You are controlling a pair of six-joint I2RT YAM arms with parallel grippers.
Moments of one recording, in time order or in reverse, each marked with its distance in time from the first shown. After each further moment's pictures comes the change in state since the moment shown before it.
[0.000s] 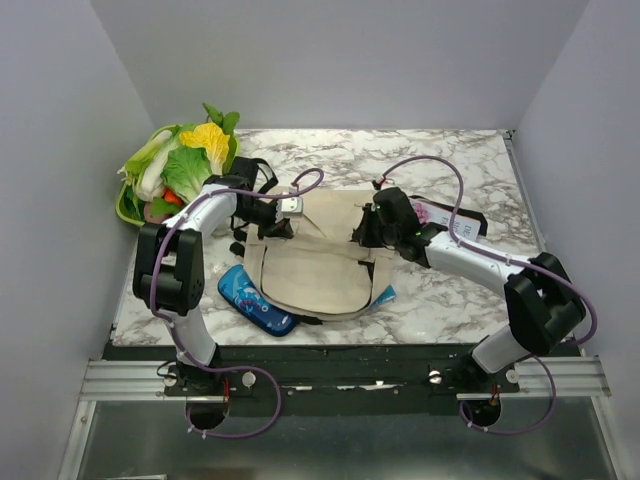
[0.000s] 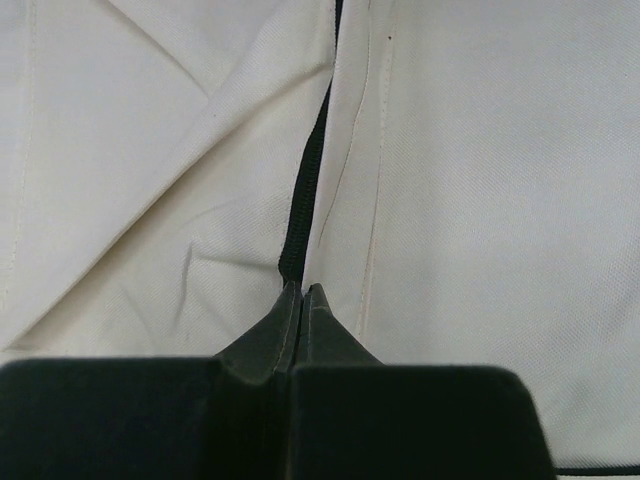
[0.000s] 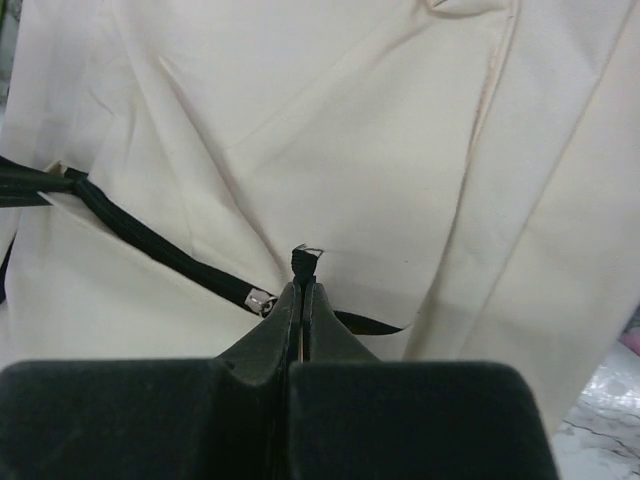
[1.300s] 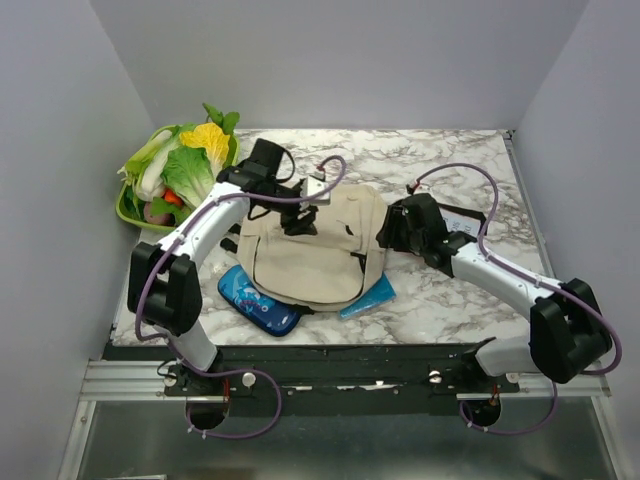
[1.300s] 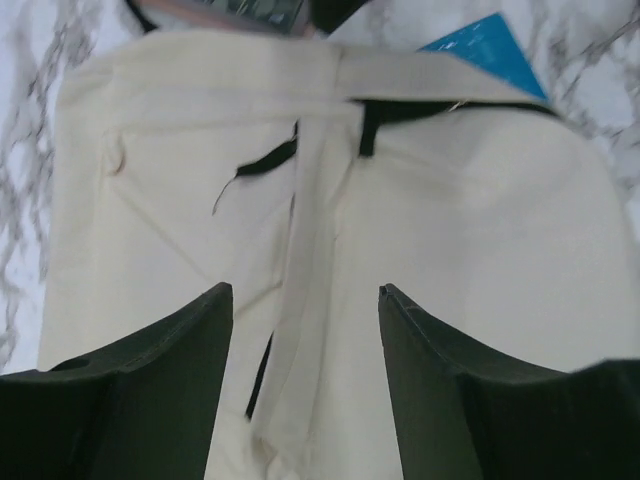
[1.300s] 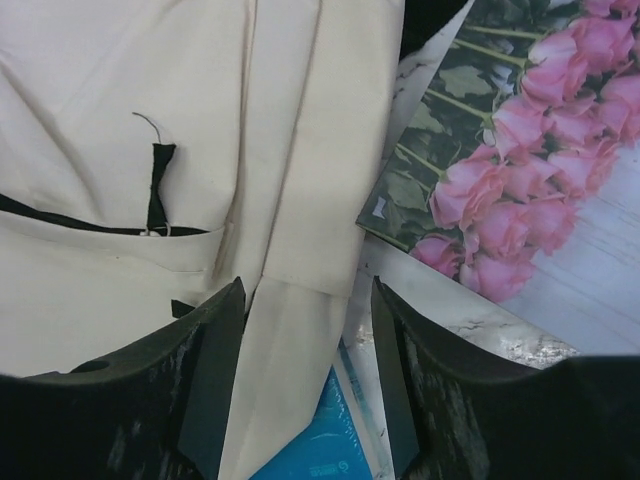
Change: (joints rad) left arm -0.121 -0.114 0.109 0.055 -0.061 -0.286; right arm -0.121 -0.195 -0.134 -0.078 0.090 -0.022
